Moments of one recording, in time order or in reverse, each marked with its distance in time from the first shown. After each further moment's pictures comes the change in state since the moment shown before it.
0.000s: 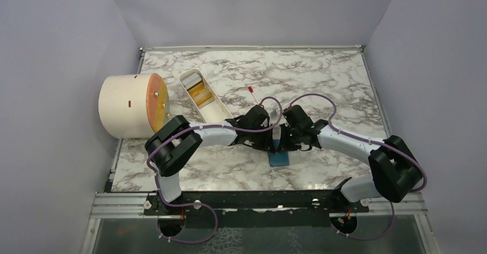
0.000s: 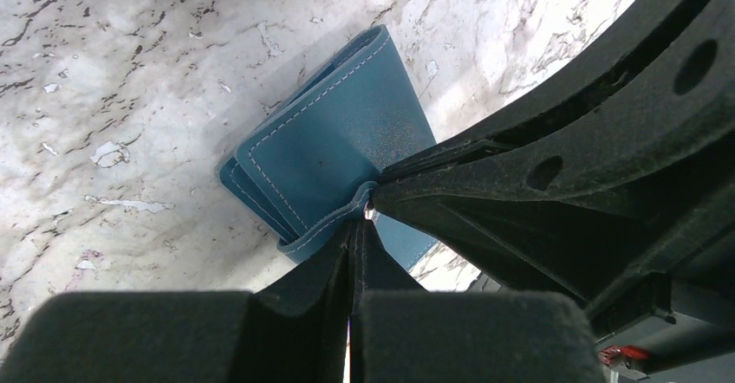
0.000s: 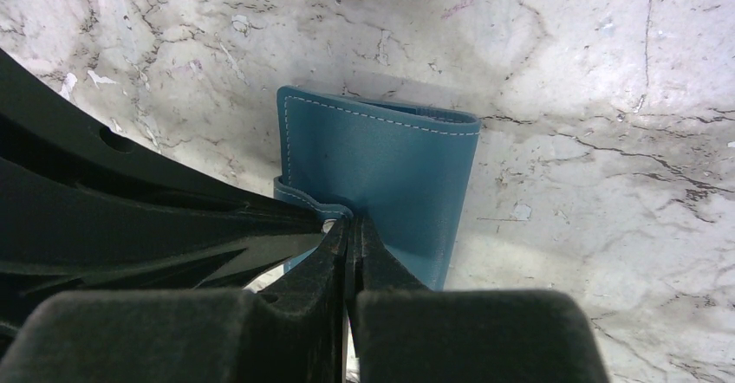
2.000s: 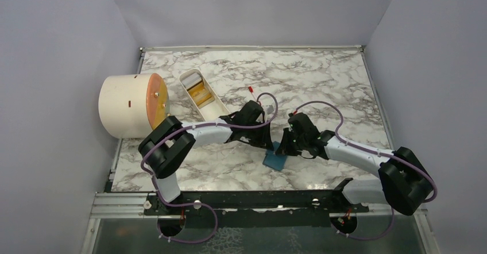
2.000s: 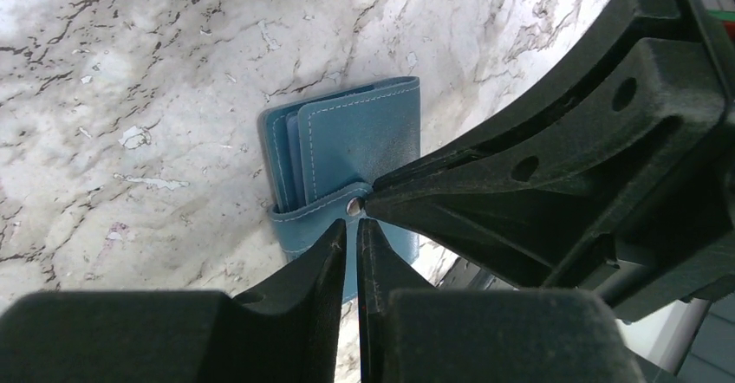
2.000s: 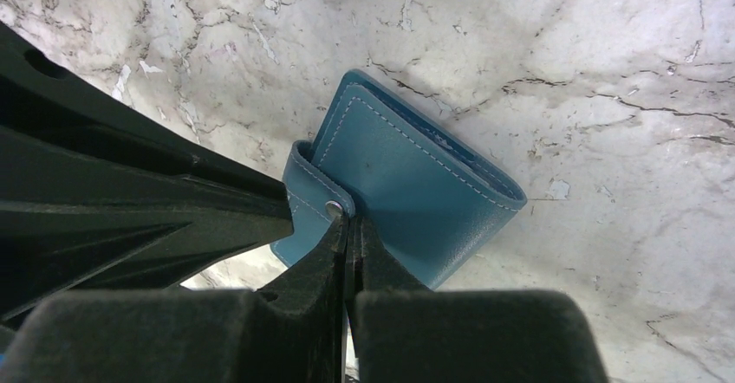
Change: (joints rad) left arm 0.045 -0.069 -0.007 -0.023 0.080 0.021; right arm 0.021 -0.142 -0.151 0.144 -0.026 0.101
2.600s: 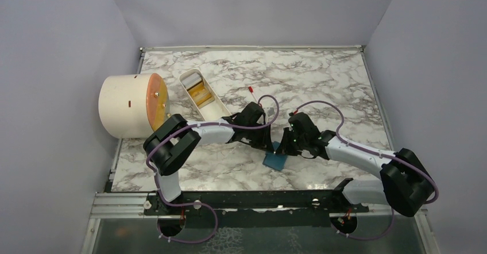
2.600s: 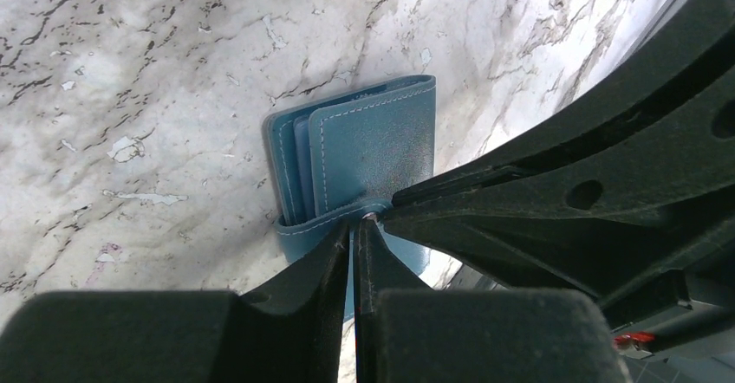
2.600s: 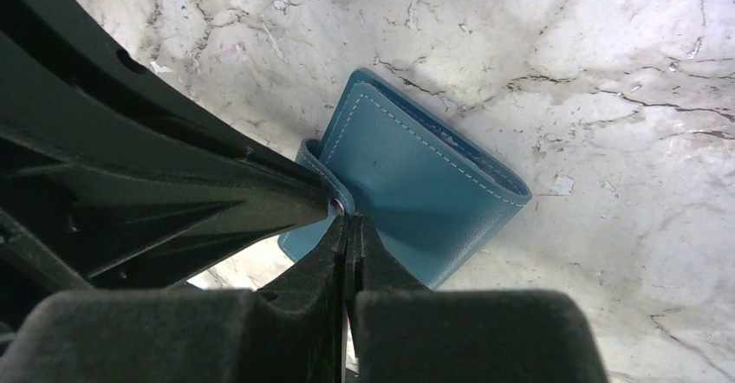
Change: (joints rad) left arm 0.000 0.055 0.000 0.030 0.031 -0.004; right arm 0.000 -0.005 0.003 -0.004 -0.002 0.011
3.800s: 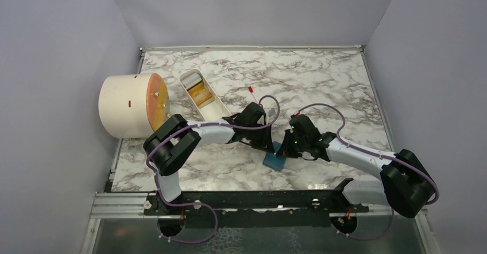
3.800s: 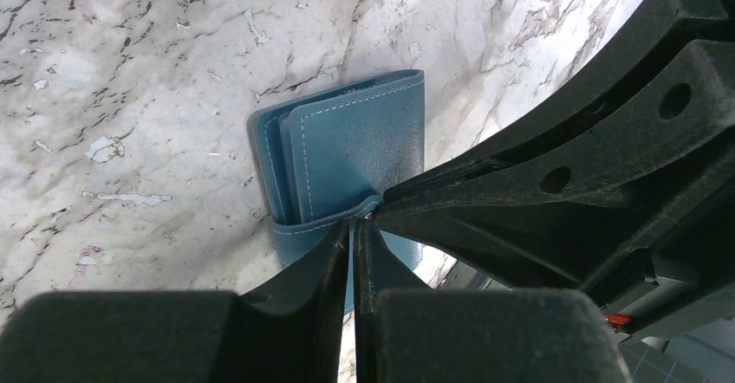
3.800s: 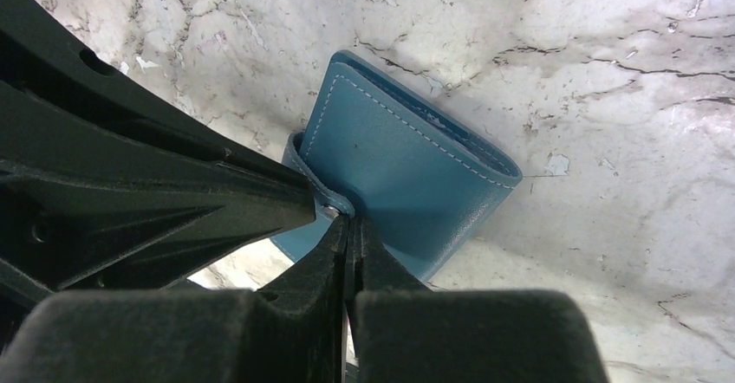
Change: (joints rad) left arm -0.004 0.000 0.000 0.005 0.016 0.001; right arm 0.000 -0.018 -0.029 -0.002 0.002 0.045
